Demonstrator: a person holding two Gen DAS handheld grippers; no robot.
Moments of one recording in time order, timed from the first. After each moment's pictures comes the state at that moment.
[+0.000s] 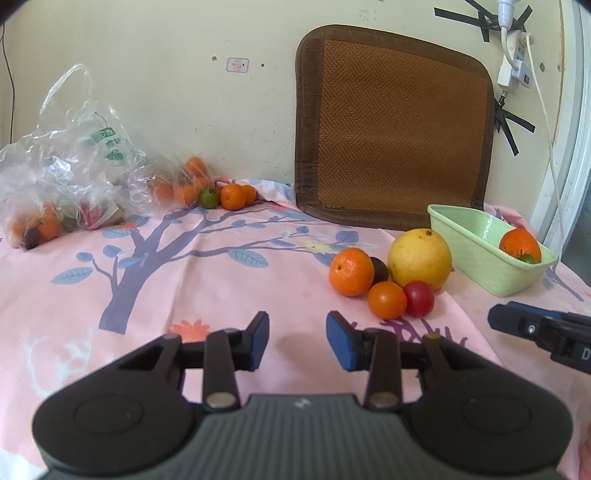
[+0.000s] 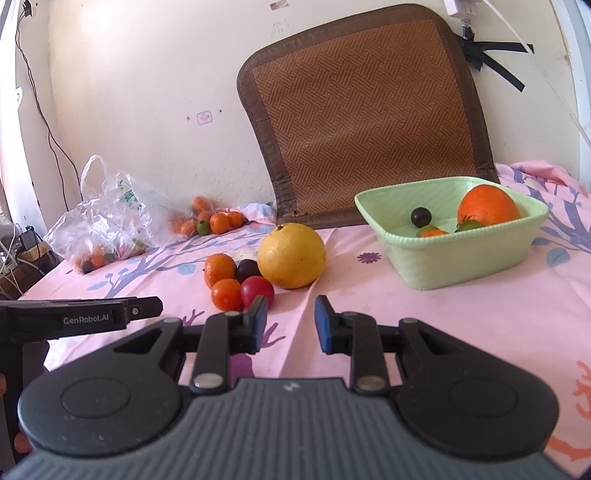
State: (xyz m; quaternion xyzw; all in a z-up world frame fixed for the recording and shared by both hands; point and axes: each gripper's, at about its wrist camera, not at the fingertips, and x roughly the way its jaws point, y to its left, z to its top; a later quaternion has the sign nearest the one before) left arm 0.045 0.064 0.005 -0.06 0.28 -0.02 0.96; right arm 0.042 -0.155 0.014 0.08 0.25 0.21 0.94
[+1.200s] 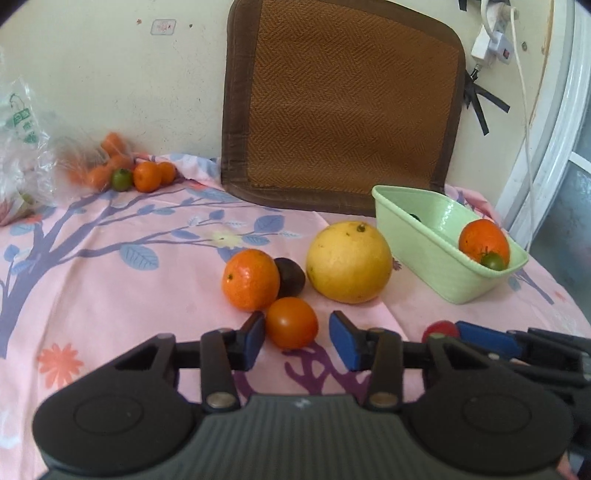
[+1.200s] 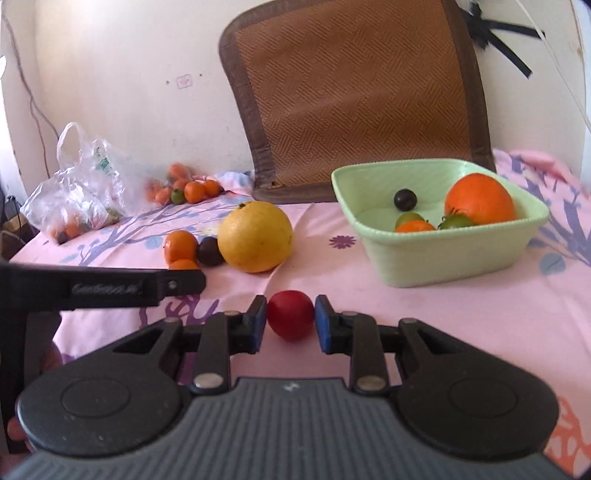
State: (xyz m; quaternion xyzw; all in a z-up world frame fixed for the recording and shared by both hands) left arm 0.102 0.015 -0.001 -0.08 0.33 -0.08 0.94; right arm 0.074 -0.173 0.005 0.03 0.29 0.21 0.93
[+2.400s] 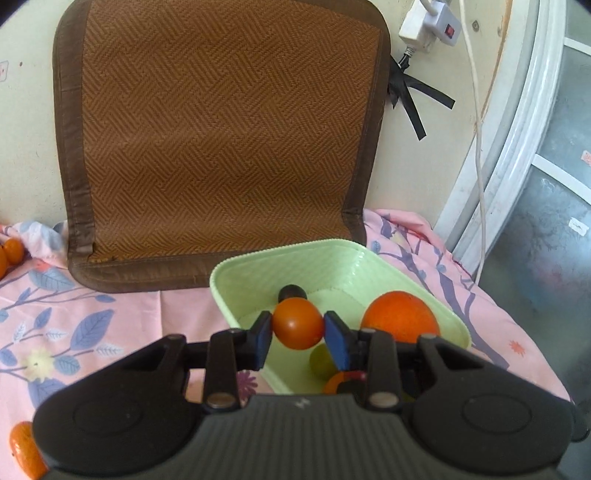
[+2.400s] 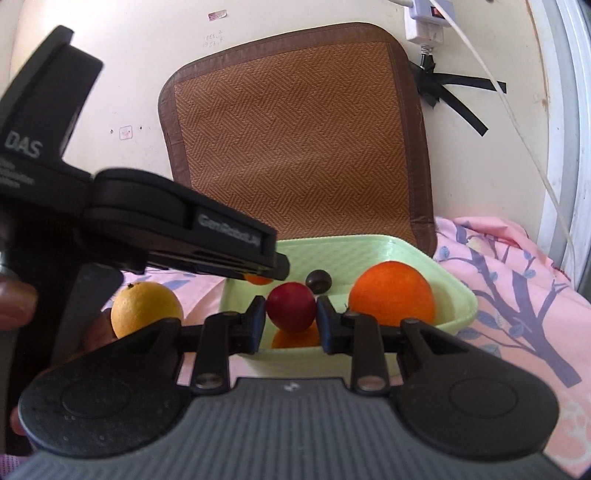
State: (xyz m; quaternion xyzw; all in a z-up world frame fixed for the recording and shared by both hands) left arm 0.210 -0.099 0.035 -0.07 0.32 -0.18 0.93; right arm 0.119 -0.219 0.017 0.02 0.21 0.14 0.97
